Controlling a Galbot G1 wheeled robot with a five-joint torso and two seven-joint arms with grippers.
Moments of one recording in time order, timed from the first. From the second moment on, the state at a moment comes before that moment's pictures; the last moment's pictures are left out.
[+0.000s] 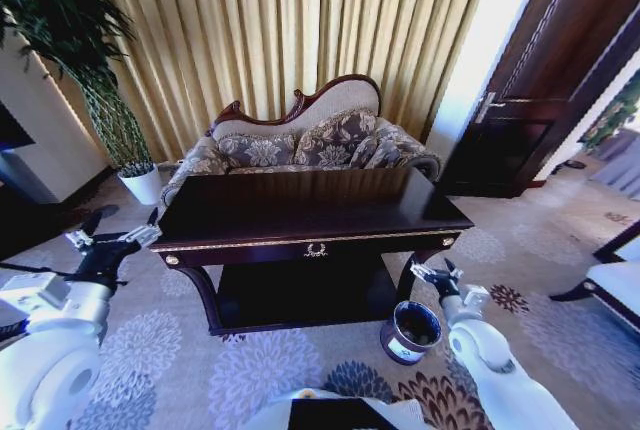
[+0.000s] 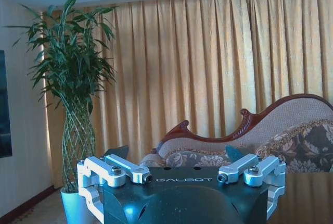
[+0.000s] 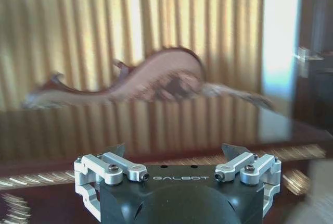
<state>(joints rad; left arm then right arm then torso) 1.72 -0.98 -1.07 -2.50 -0.74 0.35 -0.35 -1.61 1.05 0.64 2.19 0.58 -0.18 0.24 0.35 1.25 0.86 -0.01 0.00</state>
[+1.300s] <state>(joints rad) 1.72 -1.00 -1.07 -2.50 -0.76 0.38 -0.33 -1.58 1.00 0.60 2.45 0.63 -0.28 0.30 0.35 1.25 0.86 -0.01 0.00</state>
